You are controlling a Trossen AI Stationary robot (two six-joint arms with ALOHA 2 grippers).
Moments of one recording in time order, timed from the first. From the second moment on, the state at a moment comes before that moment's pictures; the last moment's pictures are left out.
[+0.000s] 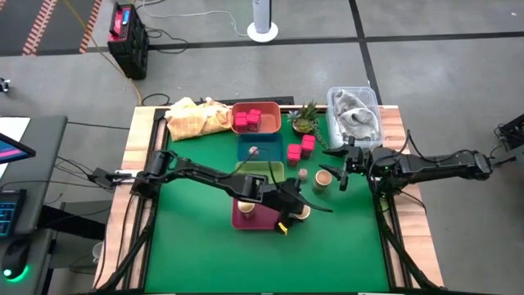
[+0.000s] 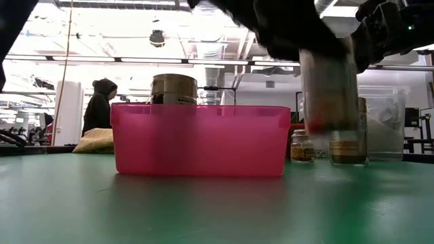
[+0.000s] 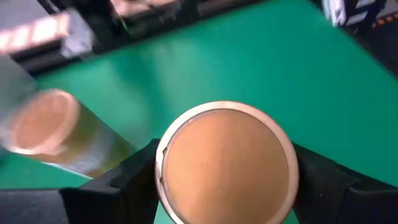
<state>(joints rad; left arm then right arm) -0.18 2.06 1.68 -0.17 -0.02 0.20 0.03 0.45 0.29 0.01 0.32 0.07</state>
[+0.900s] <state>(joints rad) -0.24 1.88 1.53 -0.68 -0.18 -0.08 0.03 0.45 0.29 0.01 0.32 0.08</state>
